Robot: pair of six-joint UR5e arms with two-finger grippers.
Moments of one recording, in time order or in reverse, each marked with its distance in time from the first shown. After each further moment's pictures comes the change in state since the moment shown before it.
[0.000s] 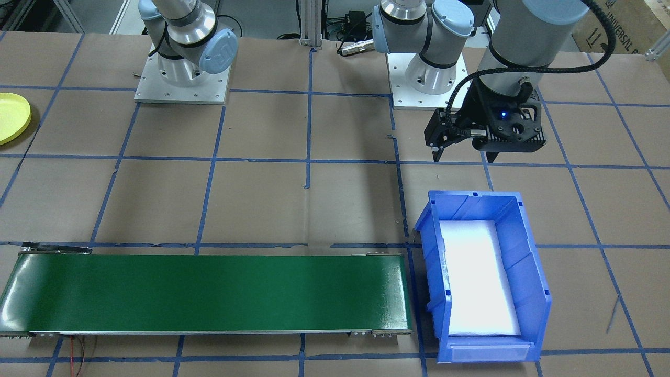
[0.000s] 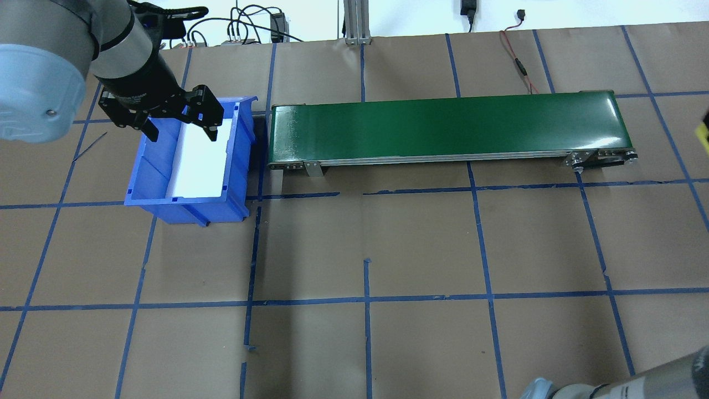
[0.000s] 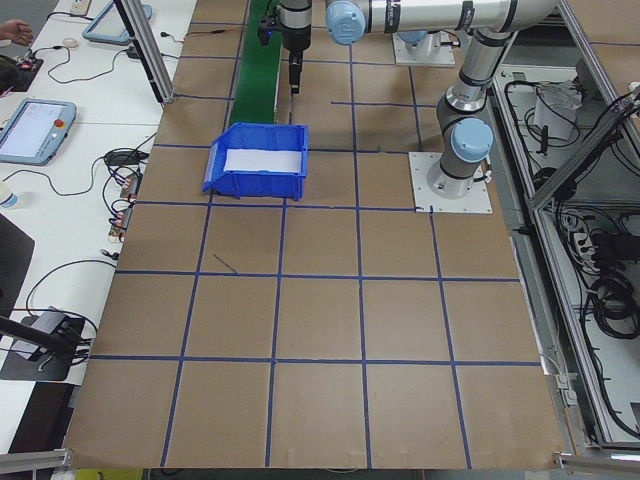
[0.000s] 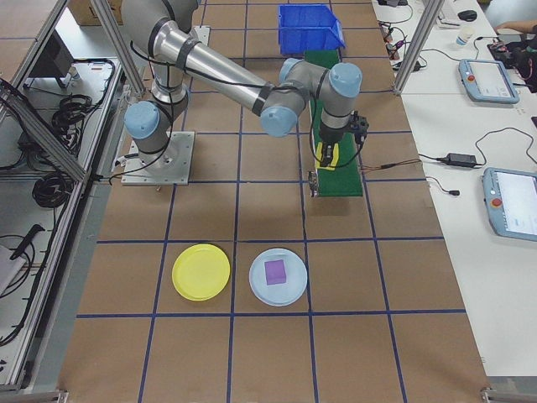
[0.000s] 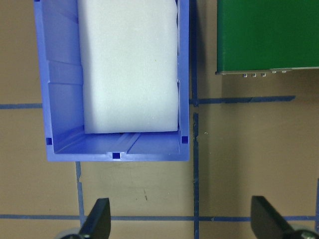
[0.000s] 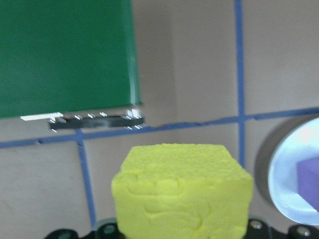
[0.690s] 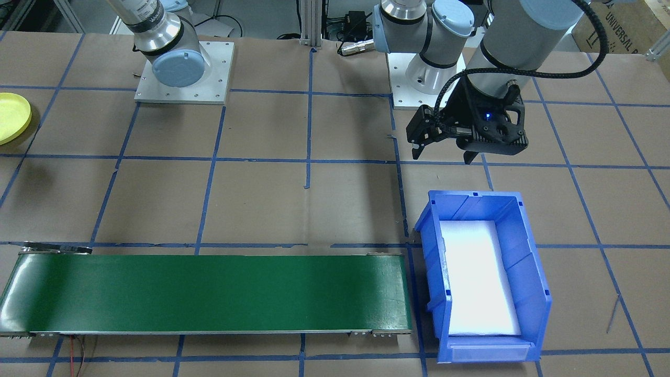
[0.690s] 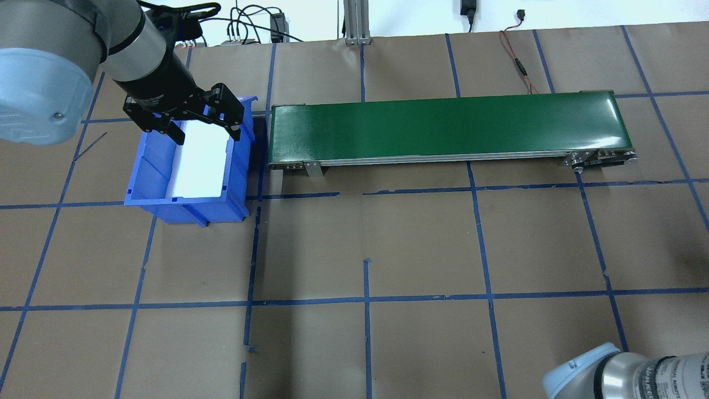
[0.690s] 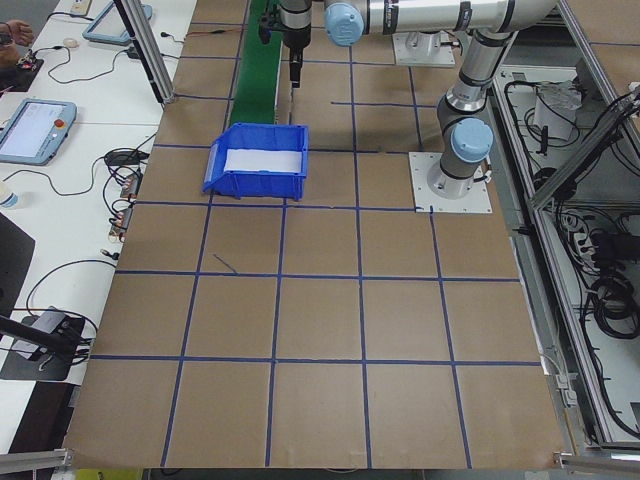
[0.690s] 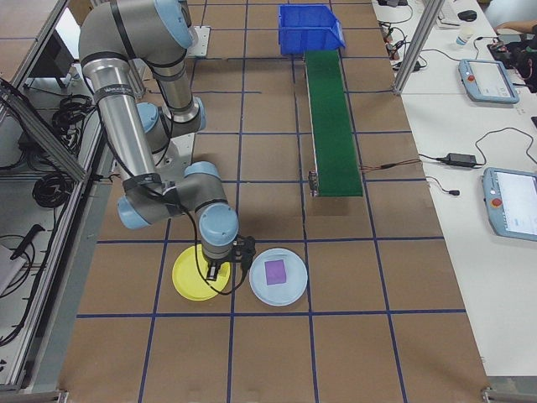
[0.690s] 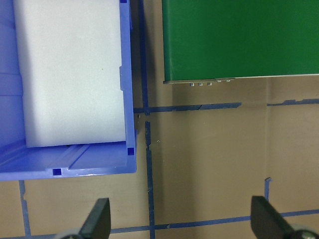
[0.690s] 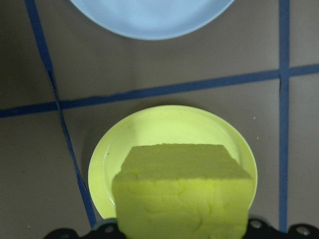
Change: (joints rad) left arm -0.009 0.001 -0.006 -0.008 -0.102 -0.003; right arm -0.542 -0.004 0.261 -0.208 -0.001 -0.458
